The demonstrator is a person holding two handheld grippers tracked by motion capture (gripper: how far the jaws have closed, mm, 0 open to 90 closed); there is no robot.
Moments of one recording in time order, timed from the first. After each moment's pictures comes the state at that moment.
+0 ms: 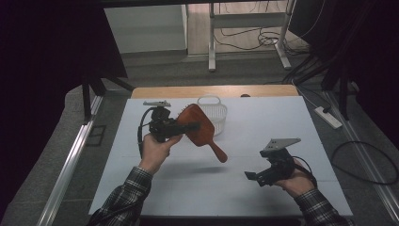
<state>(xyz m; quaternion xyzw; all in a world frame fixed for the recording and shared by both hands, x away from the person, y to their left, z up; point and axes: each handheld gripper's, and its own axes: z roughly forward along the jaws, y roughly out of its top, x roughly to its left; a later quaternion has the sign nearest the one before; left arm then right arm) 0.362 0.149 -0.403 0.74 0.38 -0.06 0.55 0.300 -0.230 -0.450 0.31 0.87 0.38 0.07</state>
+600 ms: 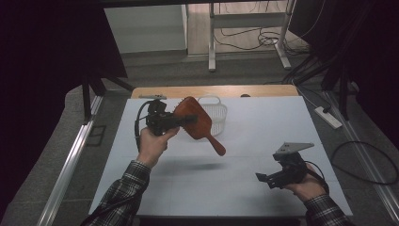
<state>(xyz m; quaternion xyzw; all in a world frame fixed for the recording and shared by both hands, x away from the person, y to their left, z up) 0.374 0.159 -0.392 0.73 0.39 -0.06 0.56 0.290 -0.261 -0.453 0.36 0.86 0.36 0.10</state>
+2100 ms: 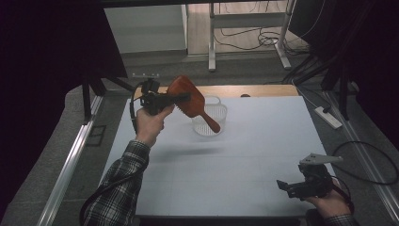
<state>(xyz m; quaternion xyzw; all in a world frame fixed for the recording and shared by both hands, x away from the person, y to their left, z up) 0.416 0.177 -0.363 0.70 0.43 -0.02 0.57 0.254 -0.307 -0.449 0.44 0.83 0.33 0.13</state>
